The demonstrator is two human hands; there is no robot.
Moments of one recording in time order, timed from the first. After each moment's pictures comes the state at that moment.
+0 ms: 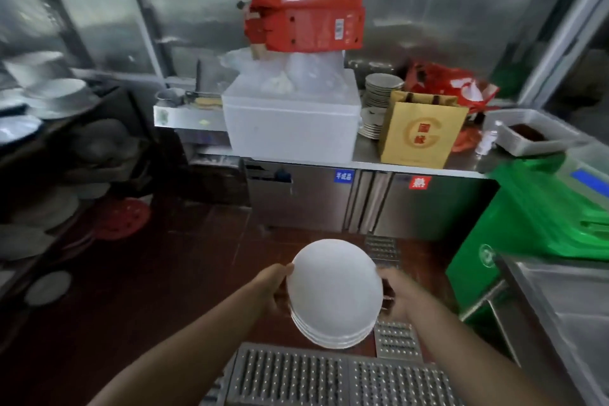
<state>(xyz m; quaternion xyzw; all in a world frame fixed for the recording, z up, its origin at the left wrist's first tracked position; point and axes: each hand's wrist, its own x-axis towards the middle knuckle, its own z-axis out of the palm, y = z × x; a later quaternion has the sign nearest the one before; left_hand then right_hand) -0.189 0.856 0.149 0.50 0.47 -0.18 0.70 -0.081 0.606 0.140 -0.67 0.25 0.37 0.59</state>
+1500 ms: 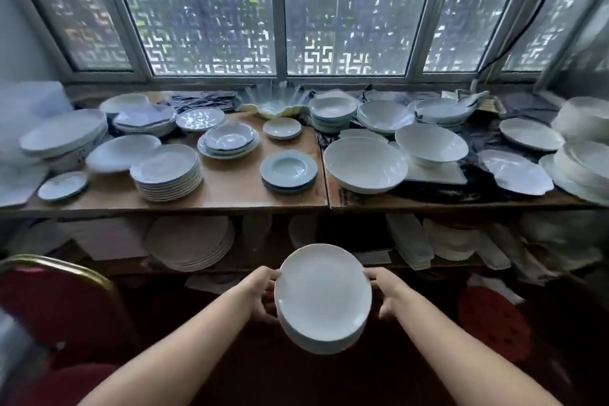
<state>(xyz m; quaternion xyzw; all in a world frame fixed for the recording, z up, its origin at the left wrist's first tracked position) -0.771 1.573 0.170 0.05 0.66 0.33 0.68 -0.489 1.696 0.082 -0.66 -0.29 0.69 0.12</state>
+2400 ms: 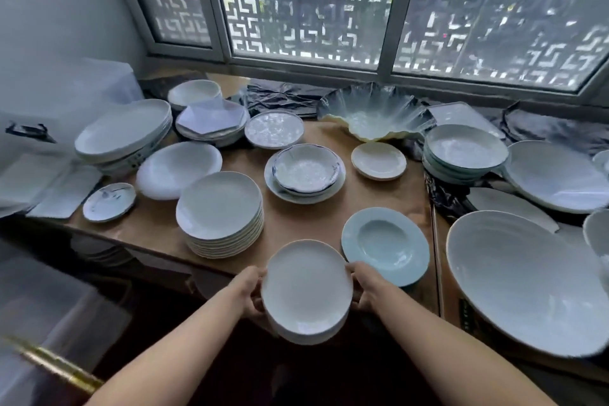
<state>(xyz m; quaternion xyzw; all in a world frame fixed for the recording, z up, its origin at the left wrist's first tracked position) -1.110 1.848 0.109 -0.15 0.66 0.44 0.59 -0.910 2.000 0.111 -0.62 -0.32 0.71 0.01</state>
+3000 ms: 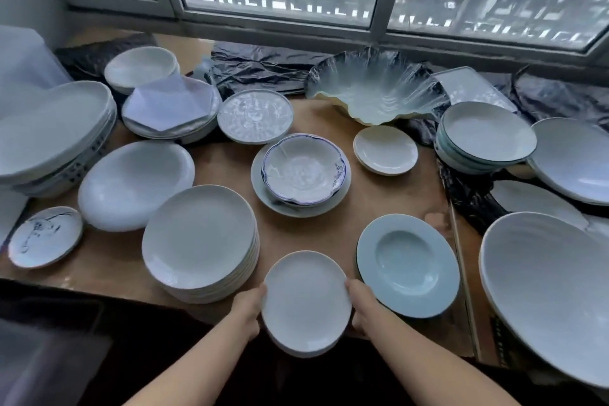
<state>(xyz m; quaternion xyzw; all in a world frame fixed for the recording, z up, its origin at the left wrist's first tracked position) -1.199 1.922 0.018 -0.15 0.70 0.43 0.55 -1.009 2.041 0.035 -0.68 -0.22 0.70 0.09</state>
